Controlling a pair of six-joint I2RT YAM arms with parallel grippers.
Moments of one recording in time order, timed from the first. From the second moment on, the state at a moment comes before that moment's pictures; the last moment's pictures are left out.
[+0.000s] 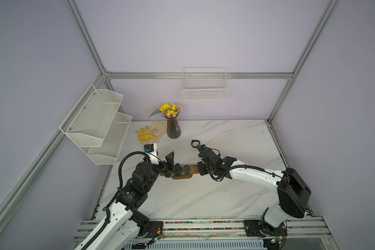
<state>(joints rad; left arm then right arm) -0.49 0.67 0.61 -0.14 -0.22 -0.37 0.87 1.63 1.13 -0.43 0.20 0.48</state>
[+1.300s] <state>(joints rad) -0.49 0.67 0.61 -0.14 -0.22 -0.37 0.97 1.75 1.27 -0.52 0.29 0.52</state>
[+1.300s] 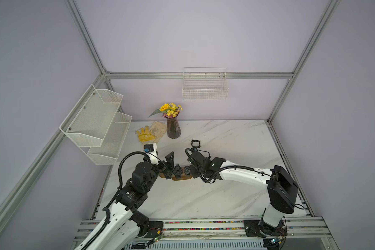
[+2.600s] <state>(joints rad) -0.49 0.65 0.61 -0.14 -0.22 -0.37 0.95 1.68 1.24 -0.53 0.26 0.55</state>
